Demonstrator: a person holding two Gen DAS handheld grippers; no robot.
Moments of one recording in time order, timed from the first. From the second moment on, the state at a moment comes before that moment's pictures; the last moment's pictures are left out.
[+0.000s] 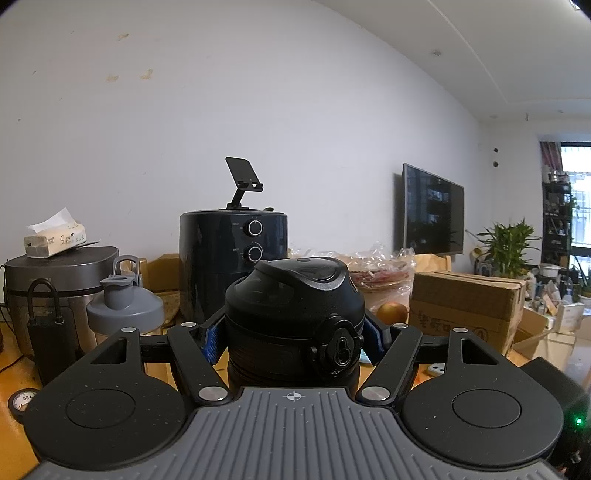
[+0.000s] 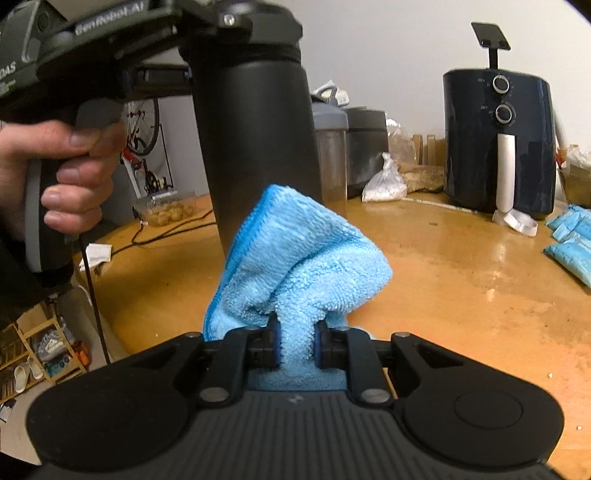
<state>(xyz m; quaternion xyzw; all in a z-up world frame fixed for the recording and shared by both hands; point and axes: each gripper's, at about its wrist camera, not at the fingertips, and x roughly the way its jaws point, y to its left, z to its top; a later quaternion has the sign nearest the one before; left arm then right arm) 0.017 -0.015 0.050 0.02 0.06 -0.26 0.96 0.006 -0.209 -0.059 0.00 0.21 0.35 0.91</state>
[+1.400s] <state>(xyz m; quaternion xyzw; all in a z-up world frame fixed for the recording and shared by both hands) 0.025 -0.019 0.052 0.03 0.07 -0.26 0.96 -0.041 -0.267 0.003 0.07 0.04 0.29 0.95</state>
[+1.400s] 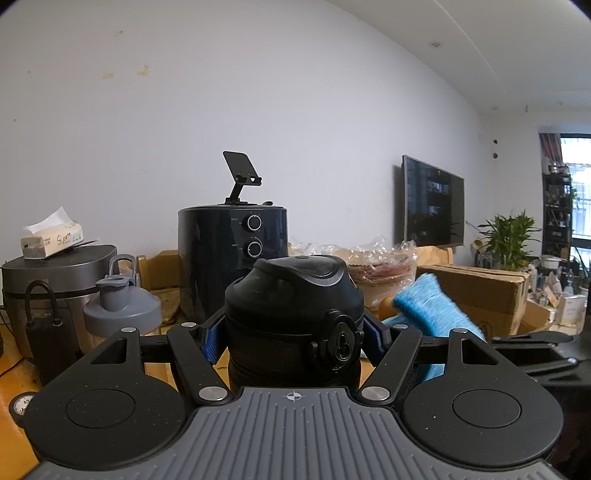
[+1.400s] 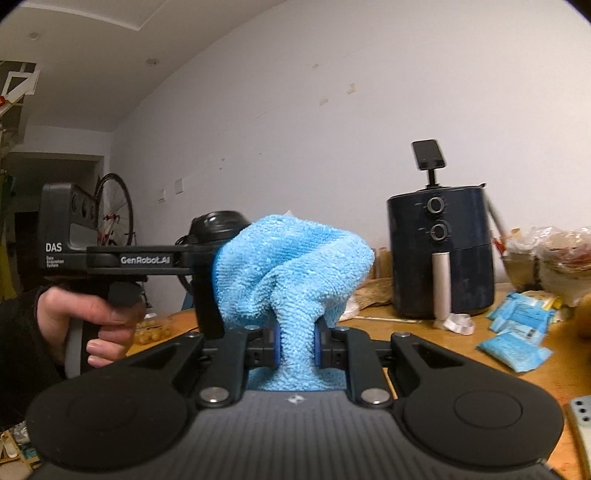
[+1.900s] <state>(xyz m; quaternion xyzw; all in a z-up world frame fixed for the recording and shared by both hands) 0.032 -0.006 0.048 0.03 0.06 -0.31 0.95 -0.056 -0.300 -0.003 0.10 0.04 0.27 0.96</state>
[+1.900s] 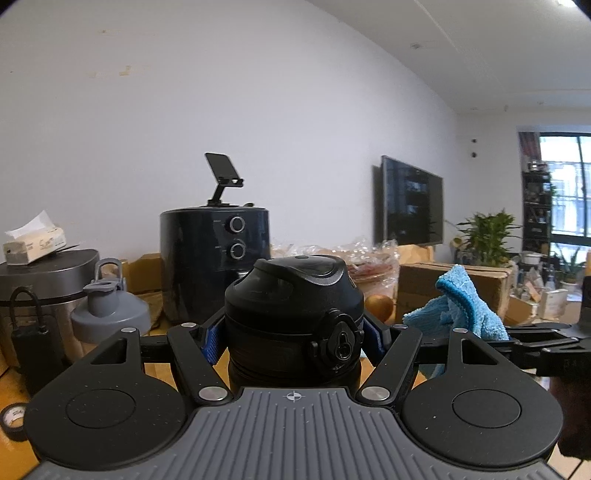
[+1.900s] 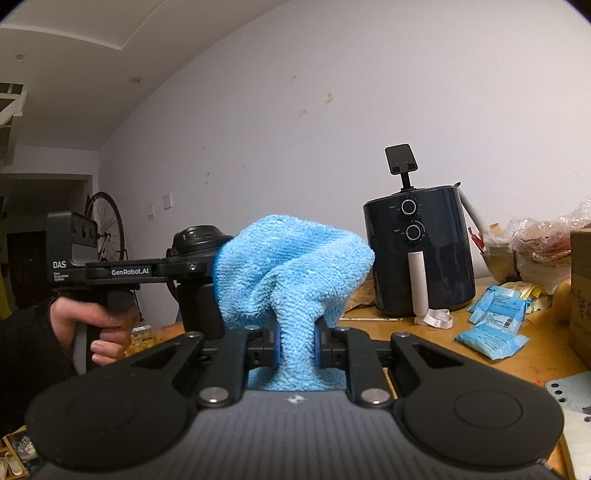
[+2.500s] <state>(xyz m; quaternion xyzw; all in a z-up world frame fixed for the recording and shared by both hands) 0.055 0.021 0.040 0.04 0.04 -0.44 0.90 -0.064 -0.304 -0.011 0.10 0.05 0.28 0.95</state>
